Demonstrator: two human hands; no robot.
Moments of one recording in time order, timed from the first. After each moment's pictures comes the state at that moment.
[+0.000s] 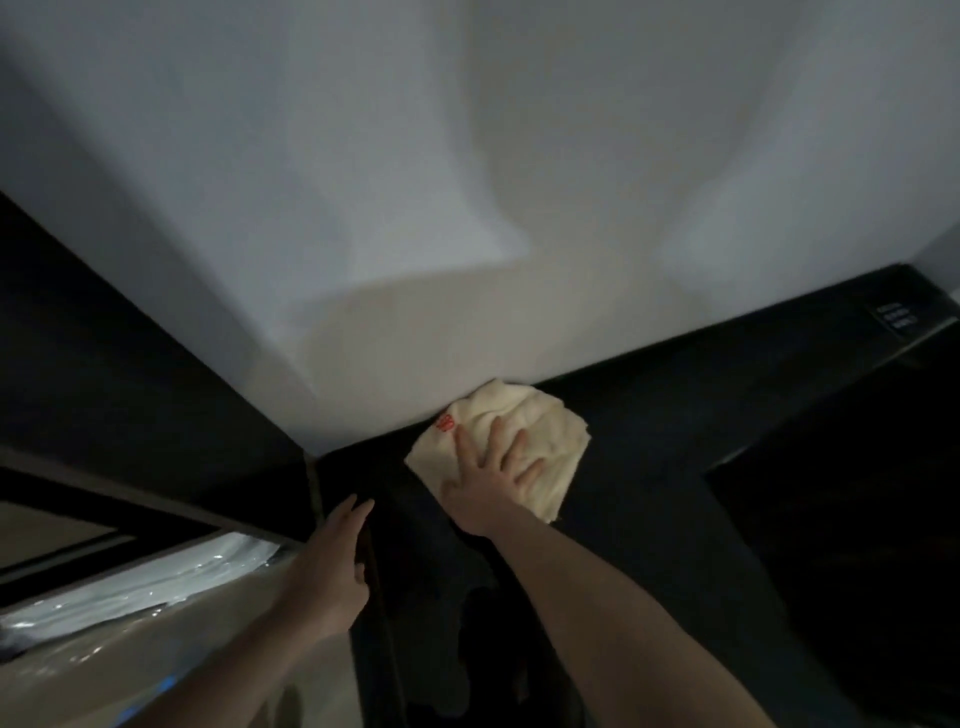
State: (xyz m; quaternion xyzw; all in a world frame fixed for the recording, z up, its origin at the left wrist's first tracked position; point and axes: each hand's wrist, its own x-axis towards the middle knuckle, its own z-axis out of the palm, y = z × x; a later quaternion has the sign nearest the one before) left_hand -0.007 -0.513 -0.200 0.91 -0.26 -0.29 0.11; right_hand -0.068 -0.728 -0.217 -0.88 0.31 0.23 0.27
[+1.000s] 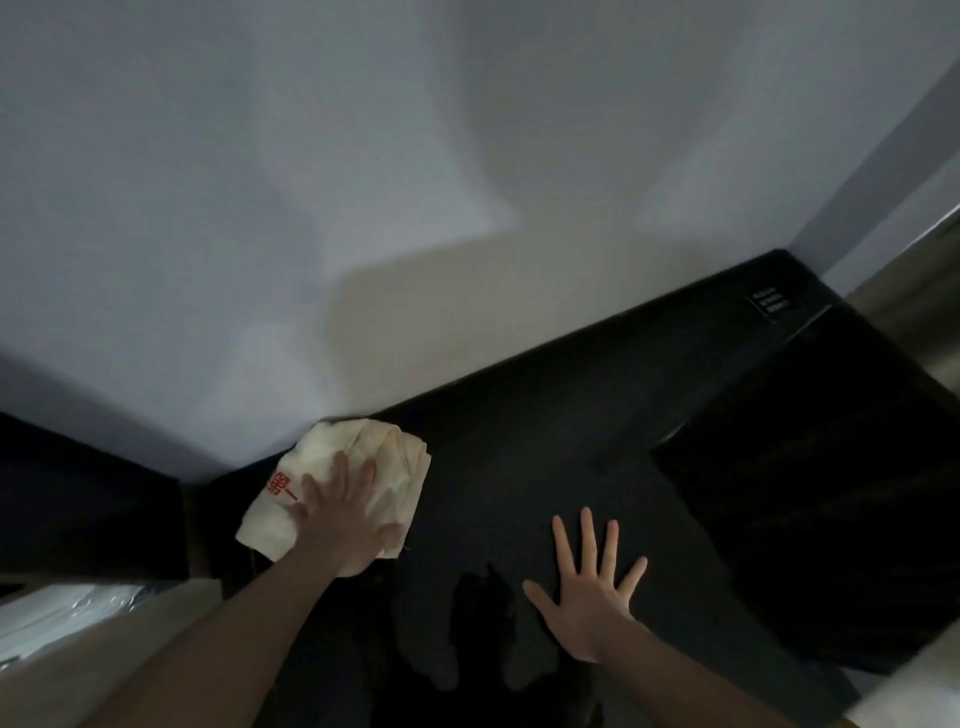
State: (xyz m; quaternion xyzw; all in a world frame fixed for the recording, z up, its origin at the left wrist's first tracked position) left_hand -0.045 -0.681 -0.220 0.89 -0.28 -0.34 -0.07; right_hand -0.329 -0.849 -0.230 -0.83 0.39 0.33 0.22
